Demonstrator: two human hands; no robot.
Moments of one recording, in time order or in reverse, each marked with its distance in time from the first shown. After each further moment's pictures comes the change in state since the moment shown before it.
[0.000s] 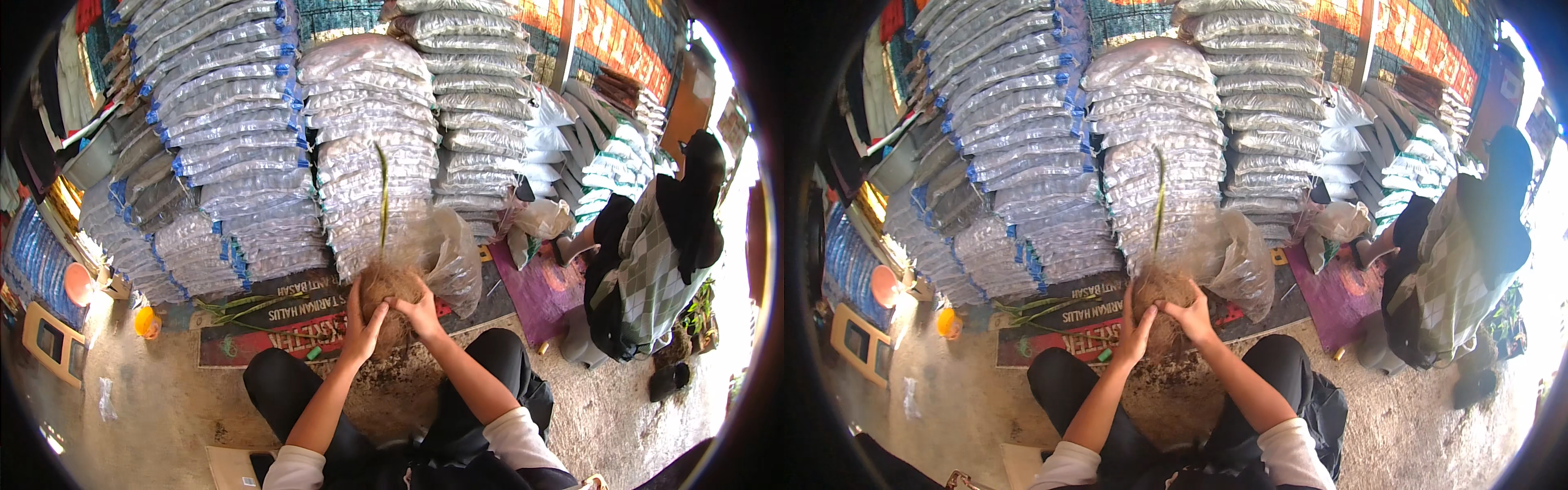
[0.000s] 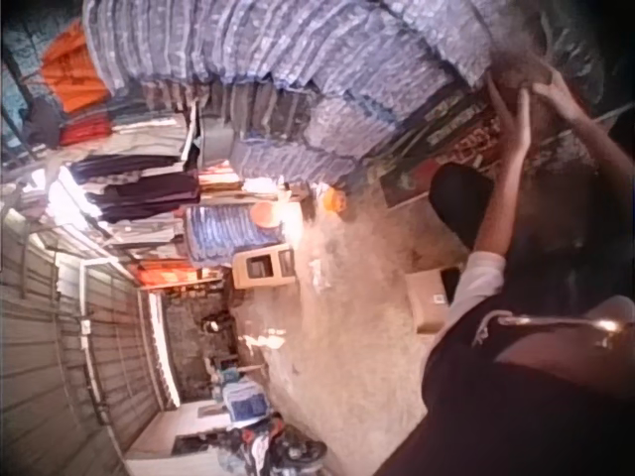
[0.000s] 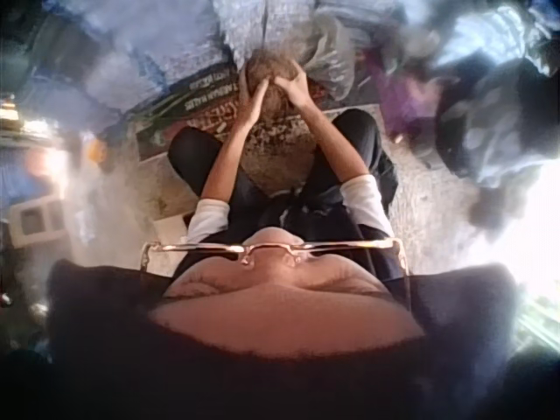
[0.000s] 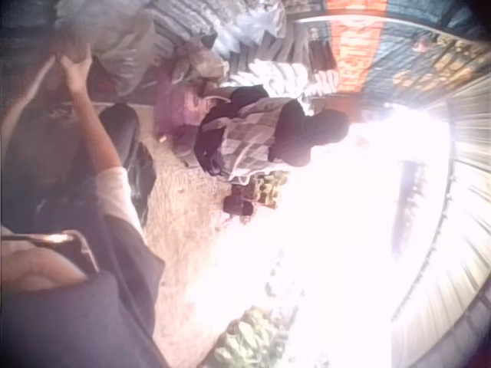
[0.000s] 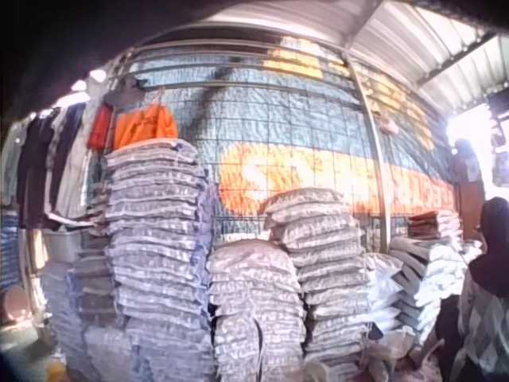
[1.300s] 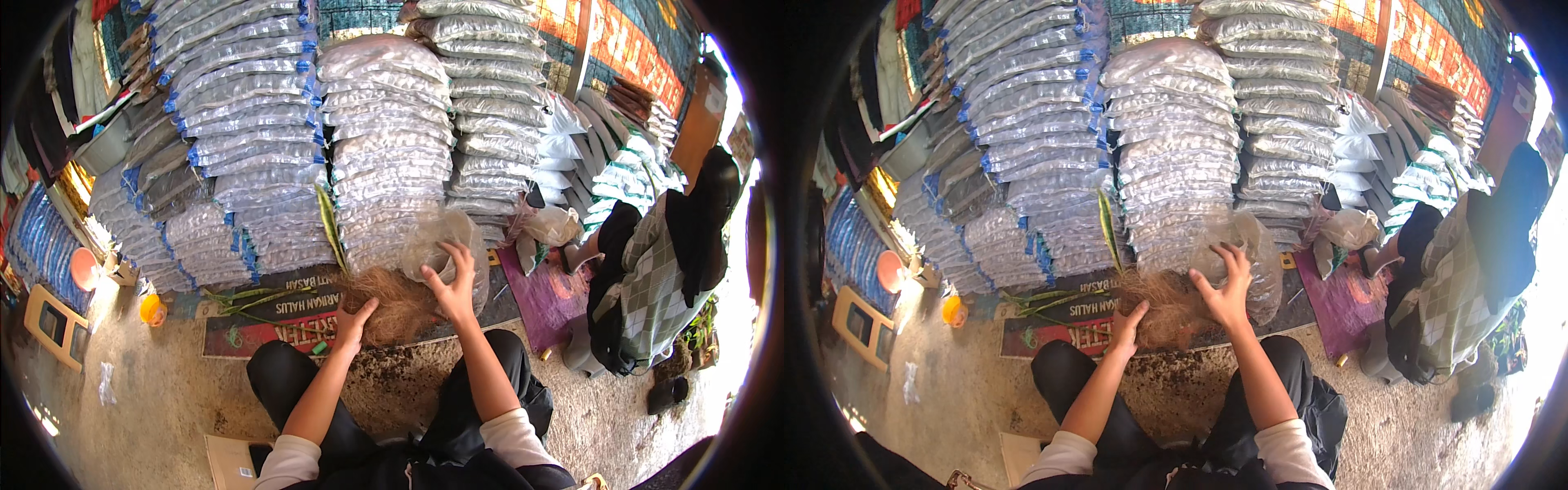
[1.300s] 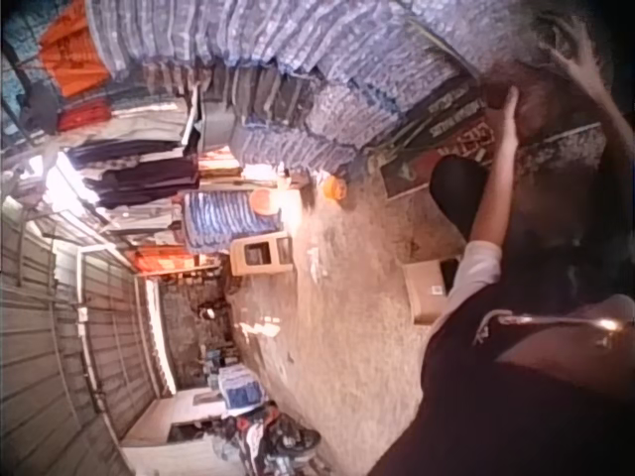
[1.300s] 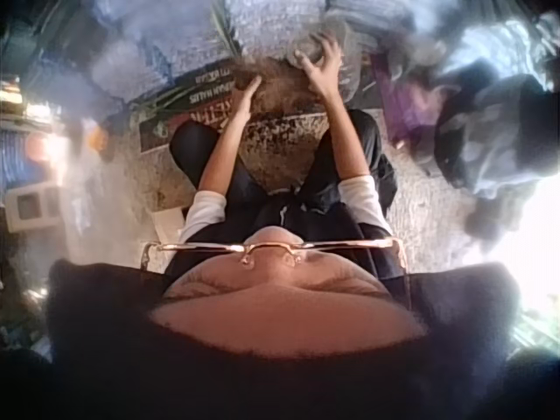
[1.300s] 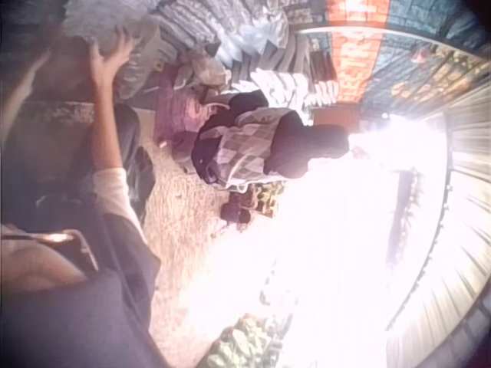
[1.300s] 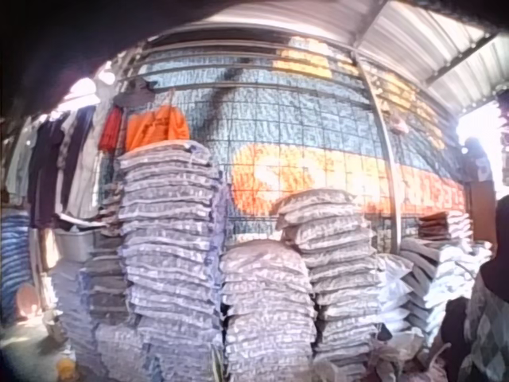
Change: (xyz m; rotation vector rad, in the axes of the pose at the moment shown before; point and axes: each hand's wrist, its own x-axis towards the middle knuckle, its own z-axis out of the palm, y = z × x) left_hand 0.001 -0.004 -0.027 -0.268 0.193 -0.556; right_hand 0.019 -0.052 -0.016 -0.930 0.156 -0.492
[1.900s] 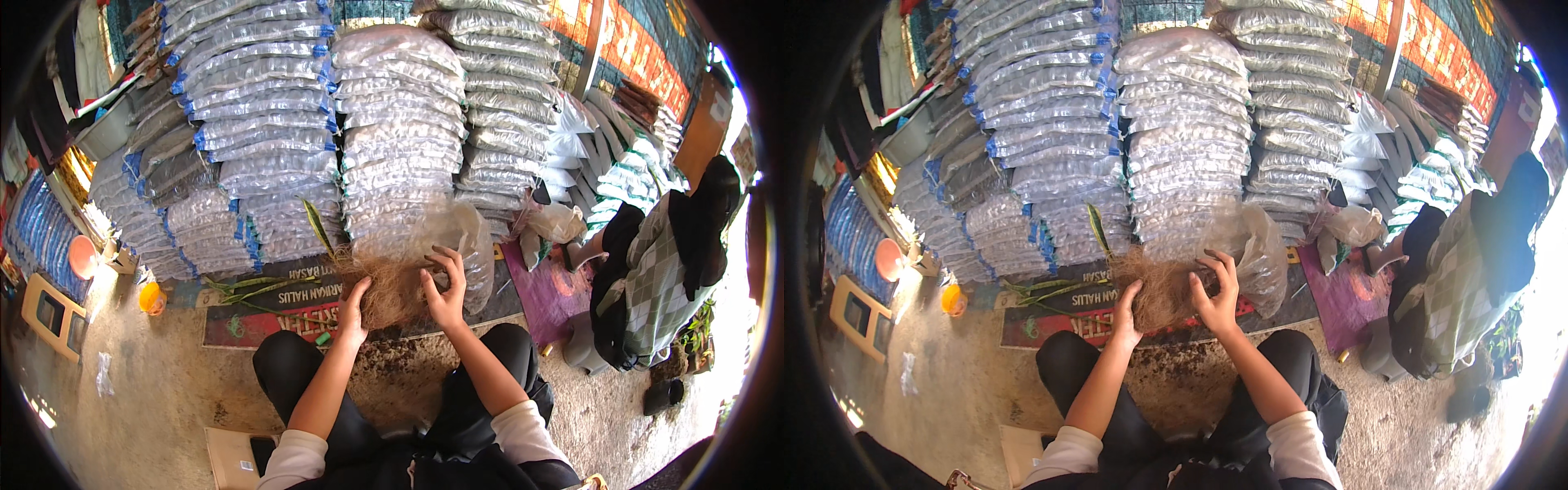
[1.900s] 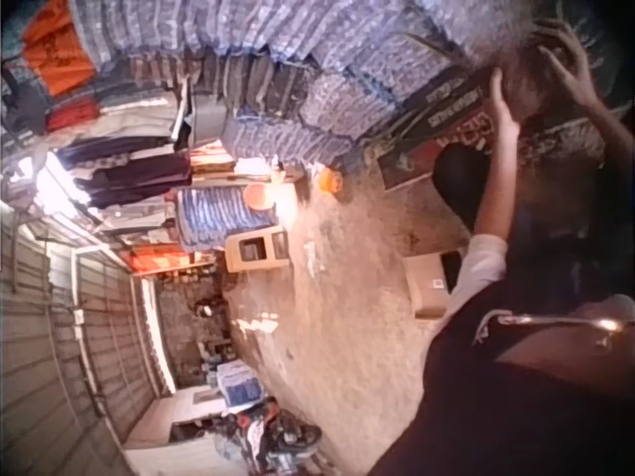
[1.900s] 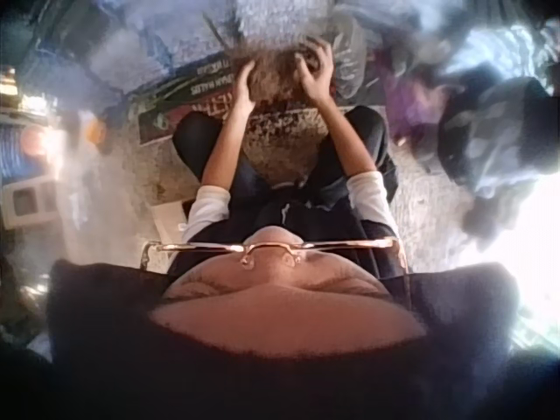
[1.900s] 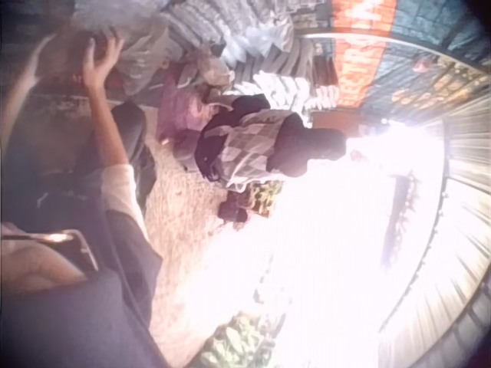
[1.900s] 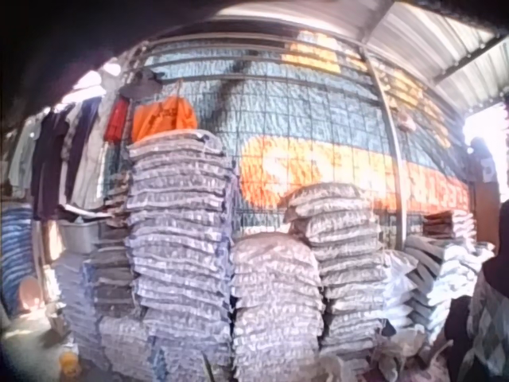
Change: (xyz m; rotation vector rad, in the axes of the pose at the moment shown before) left_hand 0.013 0.004 -0.013 -0.460 -0.072 -0.076; right_hand -0.022 -0.008 0.030 0.188 0.024 -0.091
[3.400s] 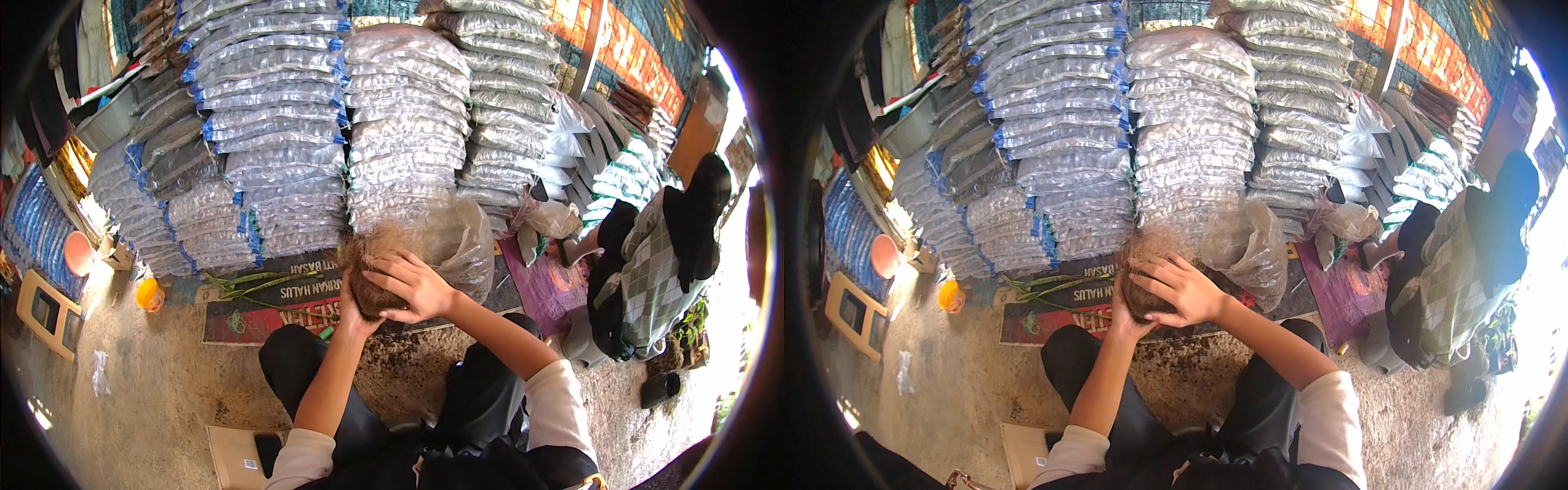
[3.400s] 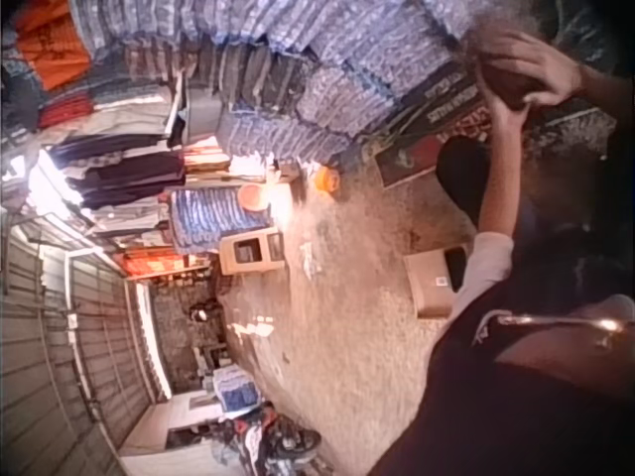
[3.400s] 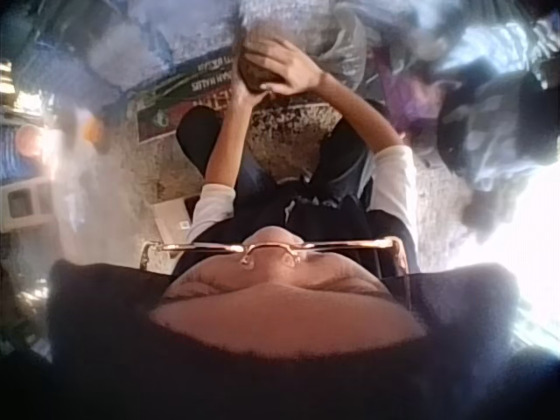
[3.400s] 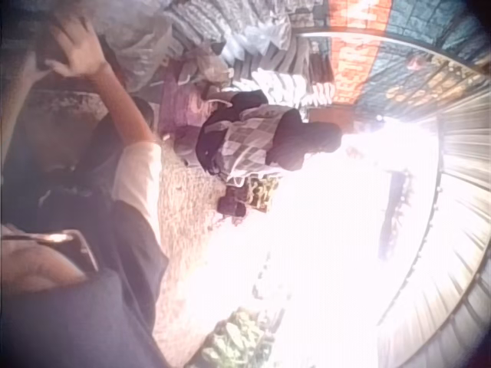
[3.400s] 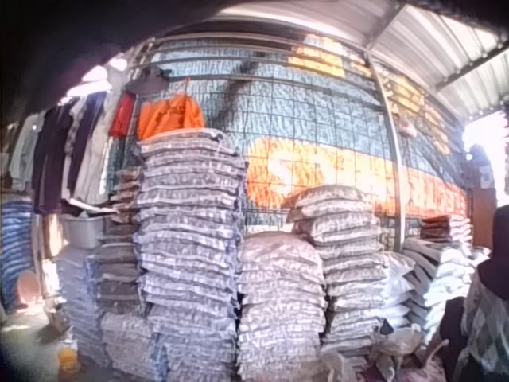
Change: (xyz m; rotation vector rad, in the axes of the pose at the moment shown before) left_hand -0.018 0.018 0.000 -0.511 -0.383 -0.174; right_hand 0.024 -0.053 0.026 -0.278 -0.692 -0.758
